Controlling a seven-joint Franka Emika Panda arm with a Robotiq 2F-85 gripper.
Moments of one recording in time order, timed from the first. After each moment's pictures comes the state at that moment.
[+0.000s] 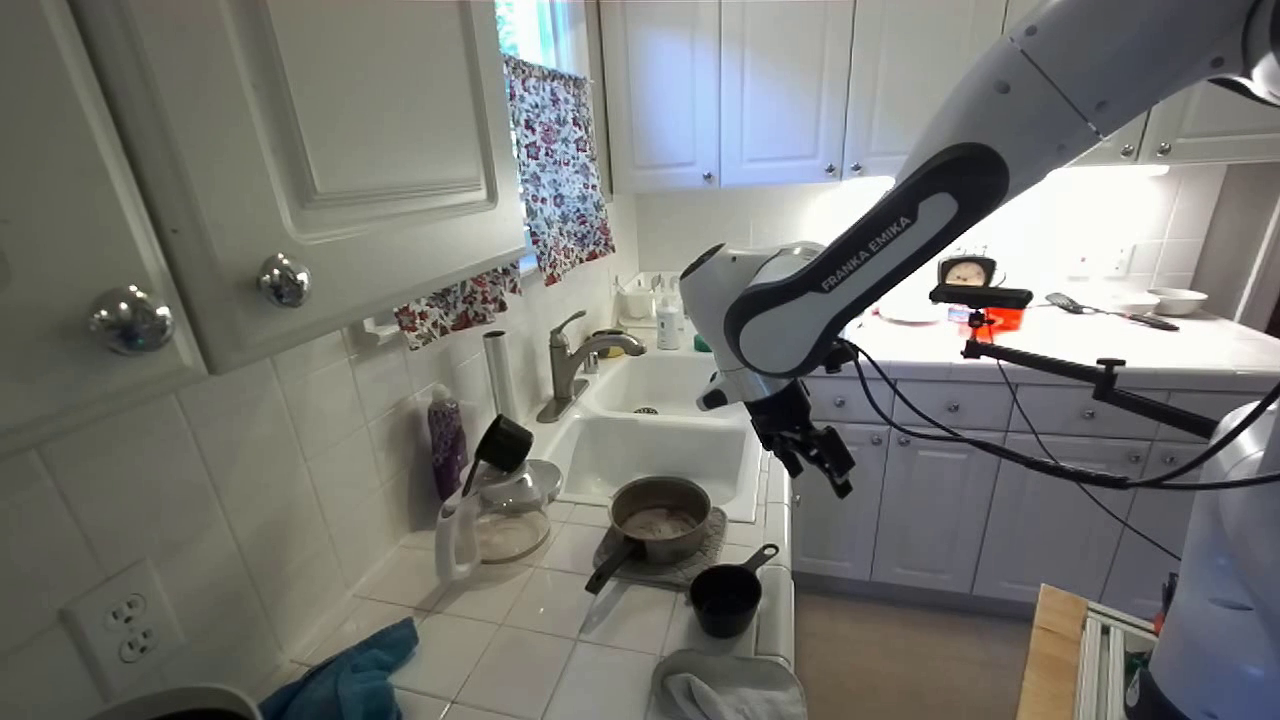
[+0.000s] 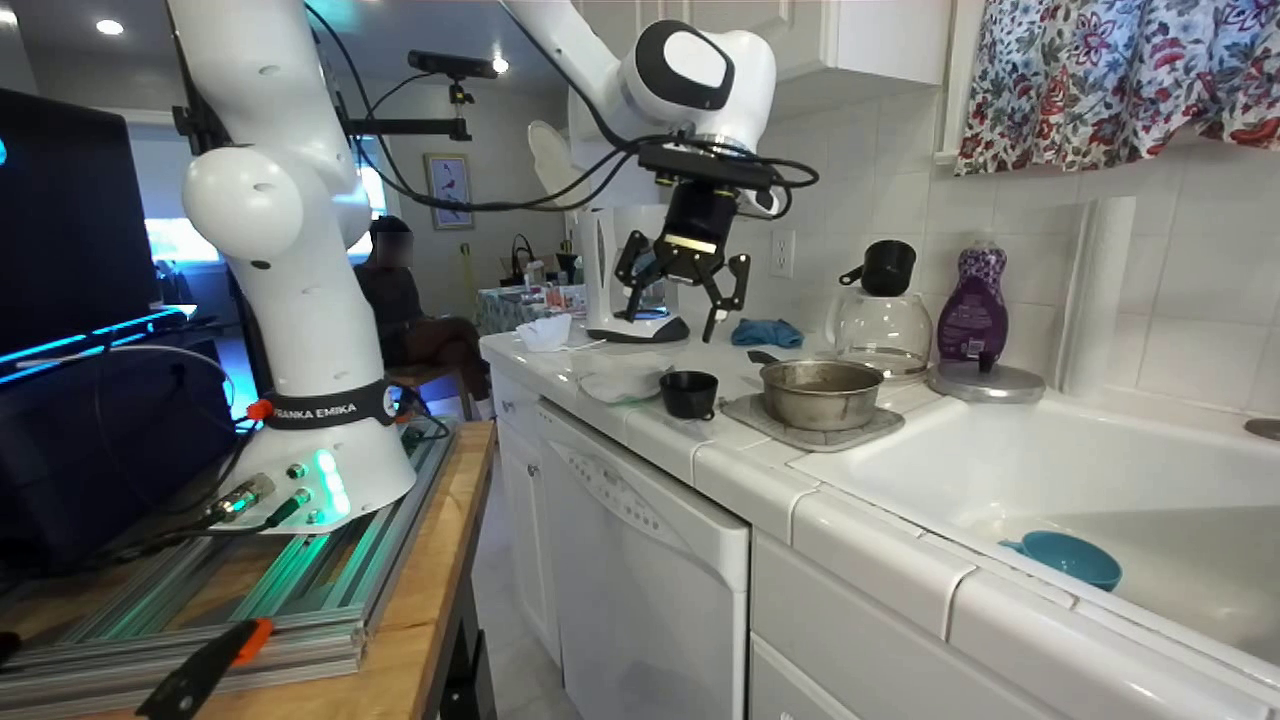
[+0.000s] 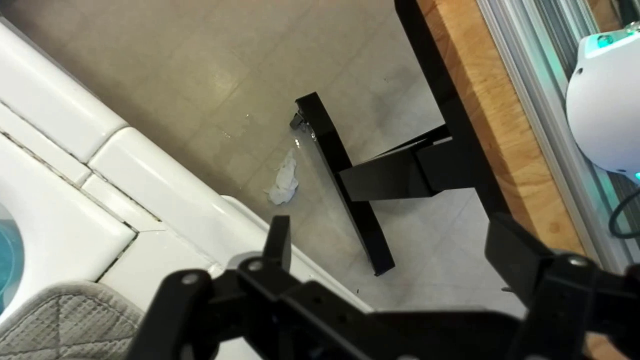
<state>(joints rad) 0.03 -0.07 0.00 -2.37 -0.30 1.91 -0.98</state>
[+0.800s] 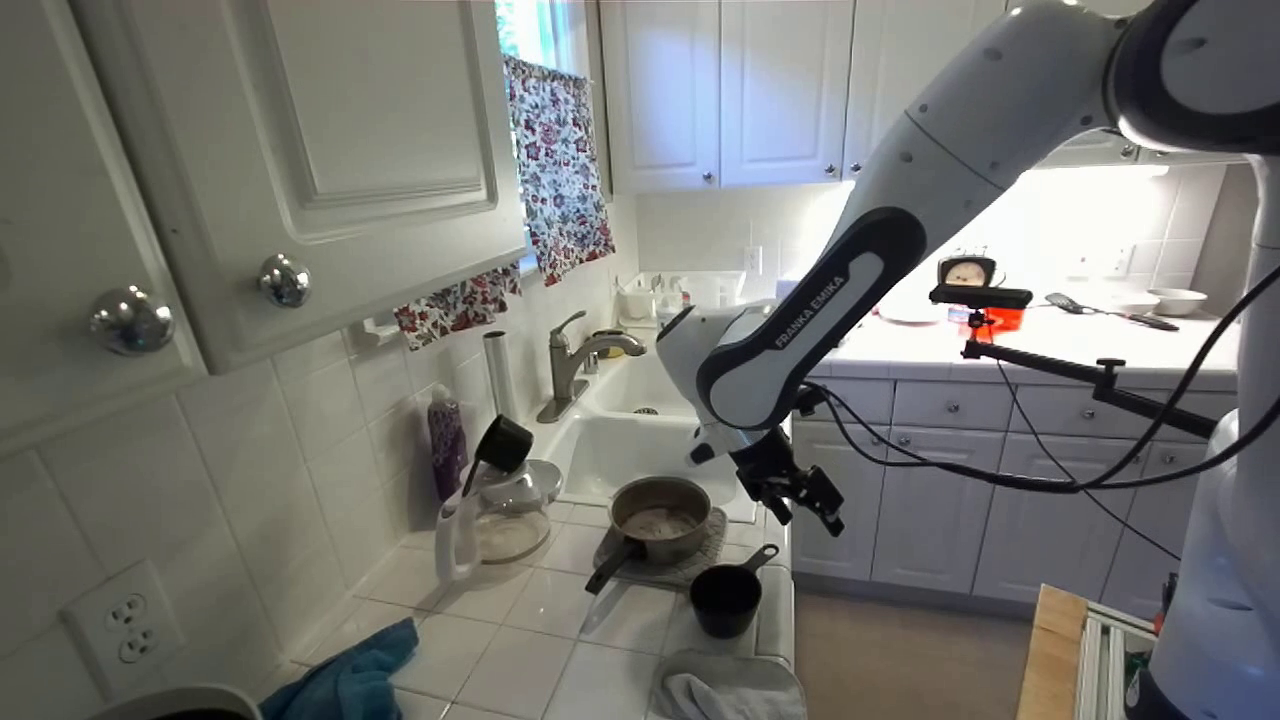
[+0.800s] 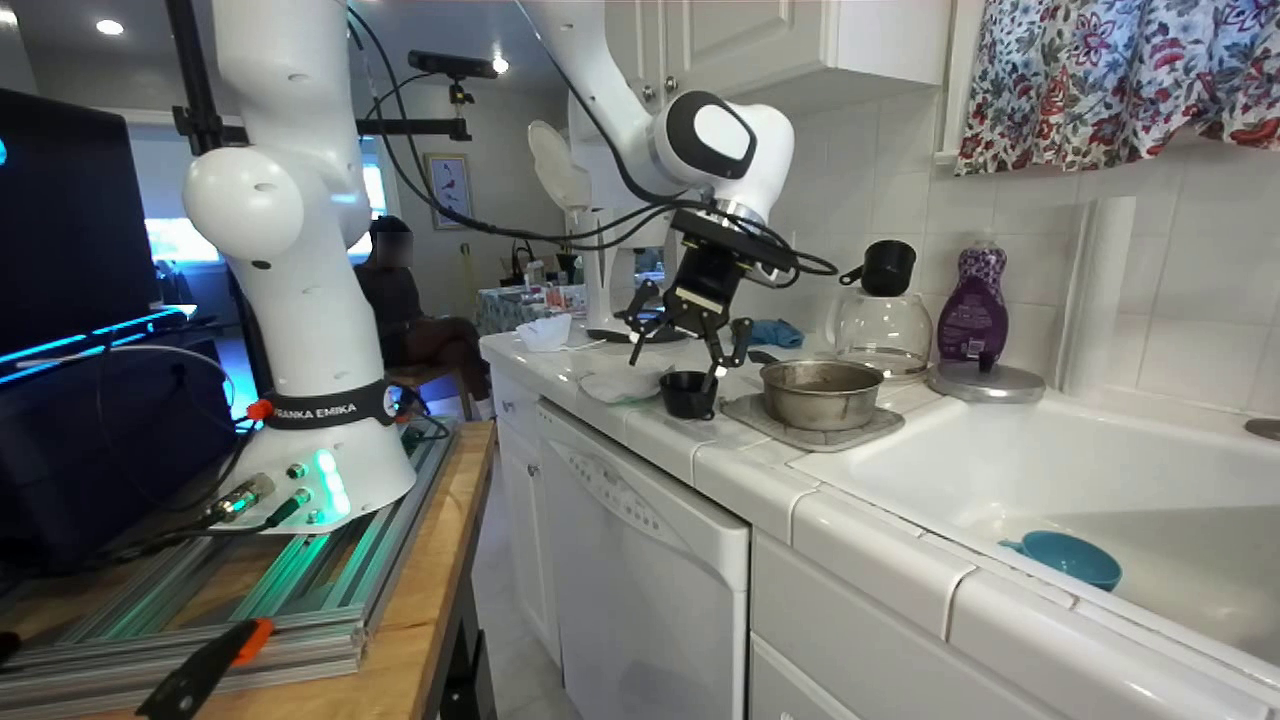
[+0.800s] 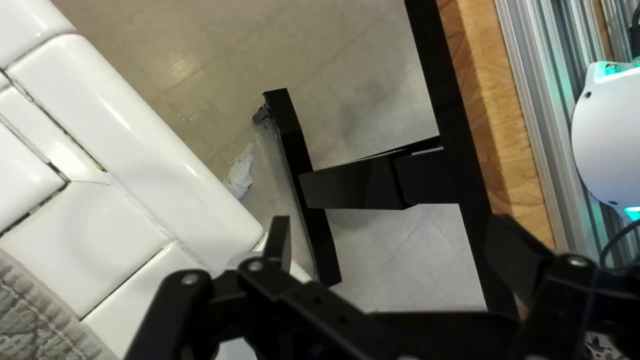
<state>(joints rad) 0.04 0.14 0.01 -2.30 -0.29 1.94 -1.11</state>
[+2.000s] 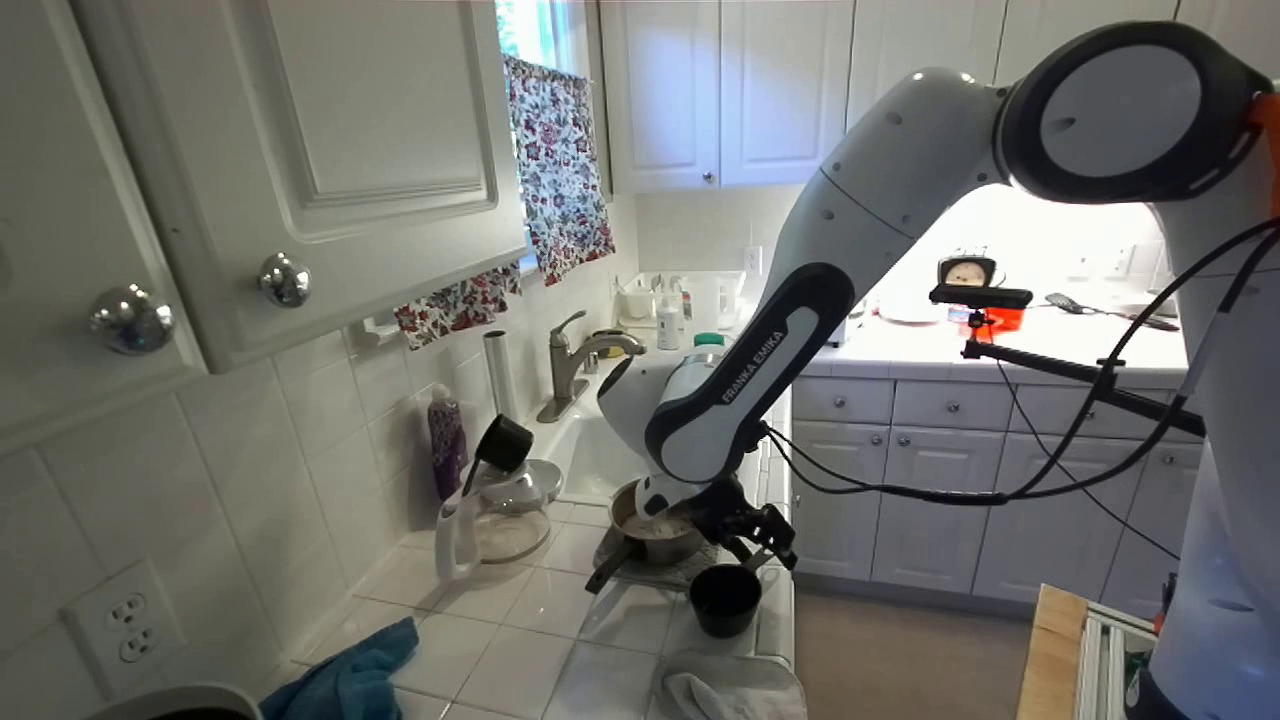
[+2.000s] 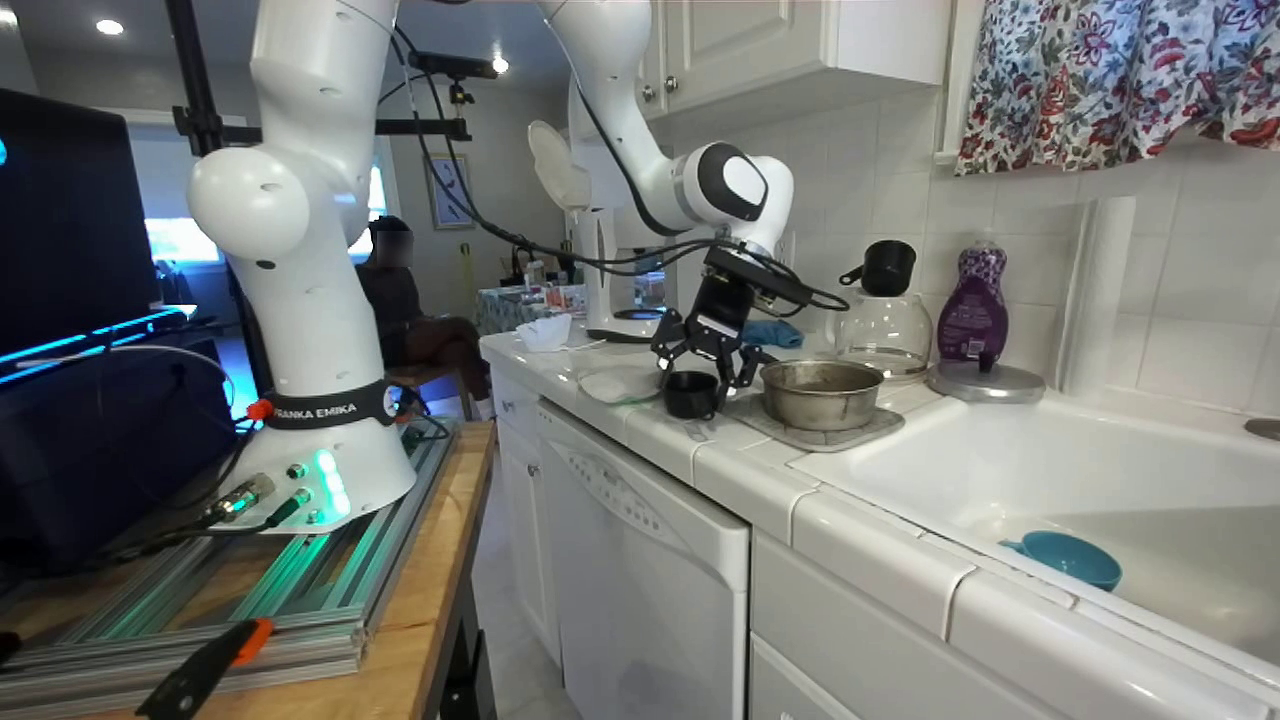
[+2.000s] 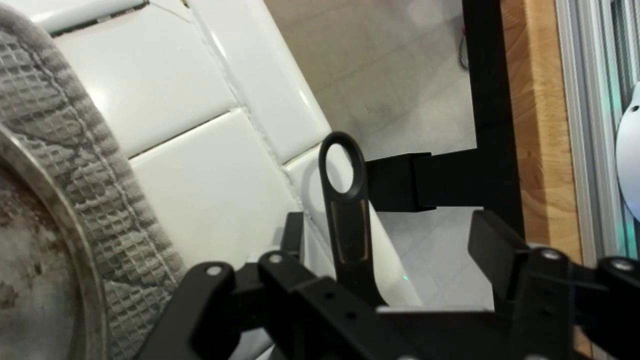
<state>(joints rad) 0.07 0.35 0.10 -2.14 -0.34 1.93 -1.16</state>
